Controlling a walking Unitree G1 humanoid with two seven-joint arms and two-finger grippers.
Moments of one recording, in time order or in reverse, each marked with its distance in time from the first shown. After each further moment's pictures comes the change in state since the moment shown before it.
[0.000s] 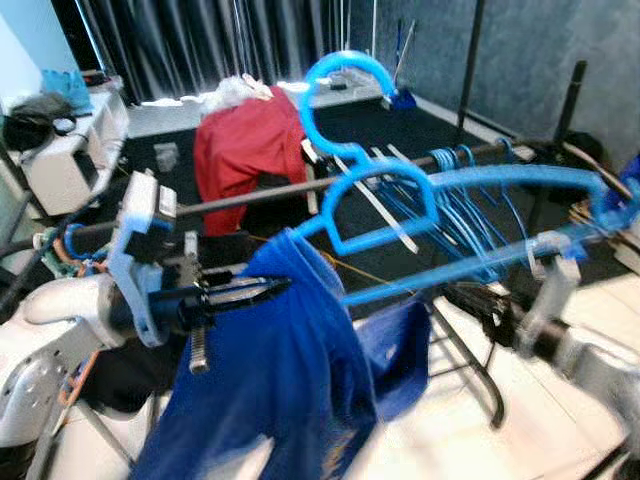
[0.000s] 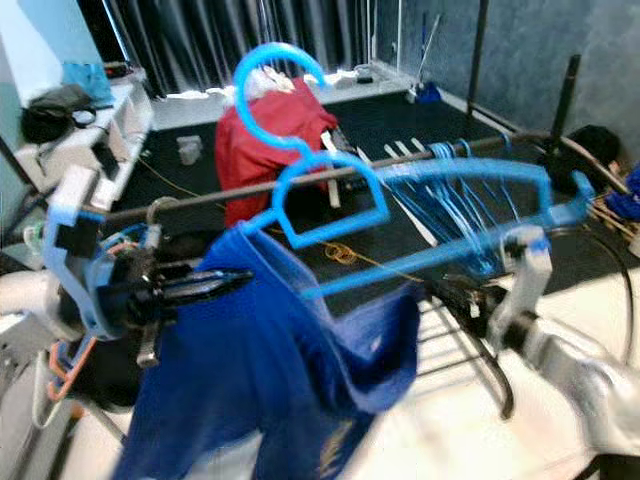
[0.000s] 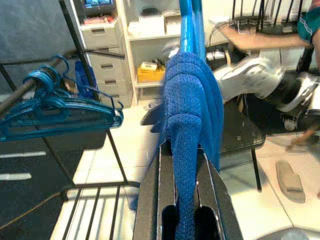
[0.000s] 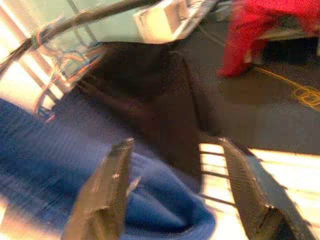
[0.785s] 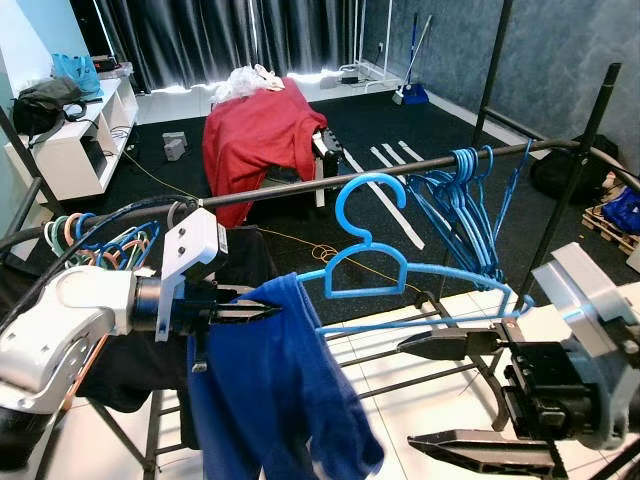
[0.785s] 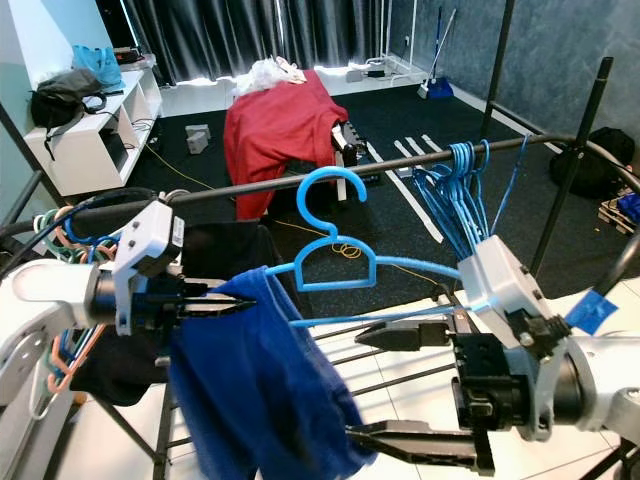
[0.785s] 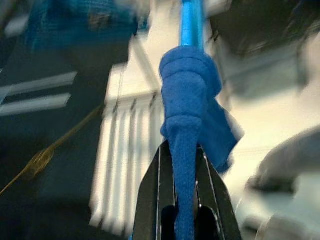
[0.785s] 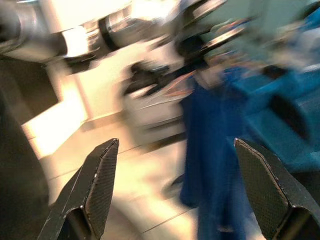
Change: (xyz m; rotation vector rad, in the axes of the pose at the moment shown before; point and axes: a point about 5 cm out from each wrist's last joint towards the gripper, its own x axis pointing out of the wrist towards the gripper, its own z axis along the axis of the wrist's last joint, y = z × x) left arm -0.011 0.035 -0.040 0.211 0.466 0.016; right arm -0.032 0.079 0.059 -0.307 -0.050 0.443
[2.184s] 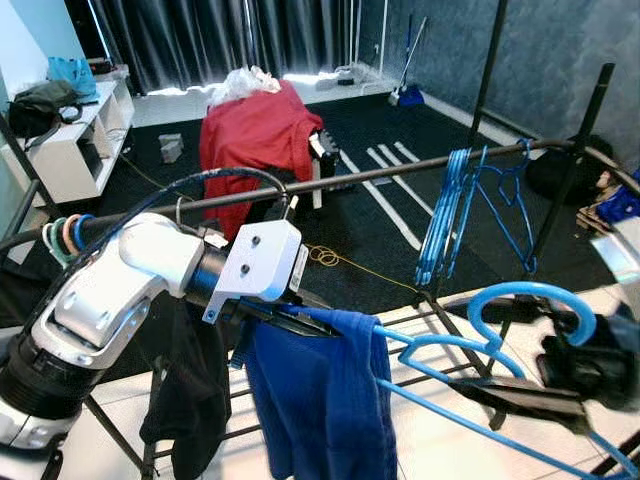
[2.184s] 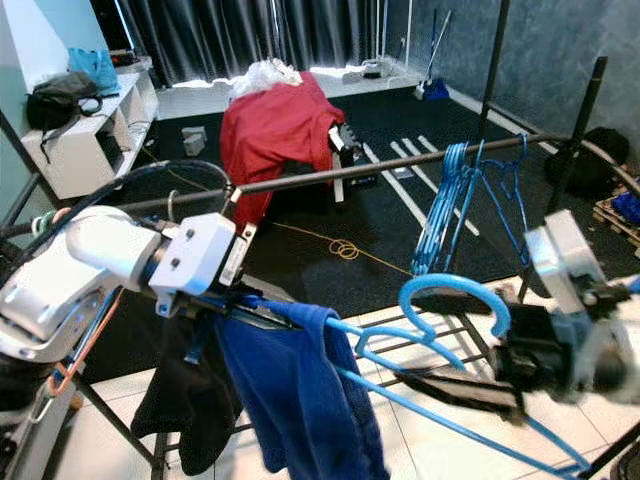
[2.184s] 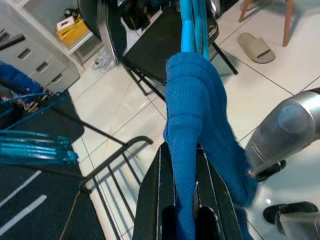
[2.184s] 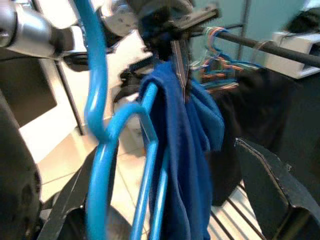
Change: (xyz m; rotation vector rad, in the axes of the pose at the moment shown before) left arm 0.044 -0.023 0.085 0.356 -0.233 -0.410; right arm -0.010 -0.019 -0.013 0.004 -0.005 0.017
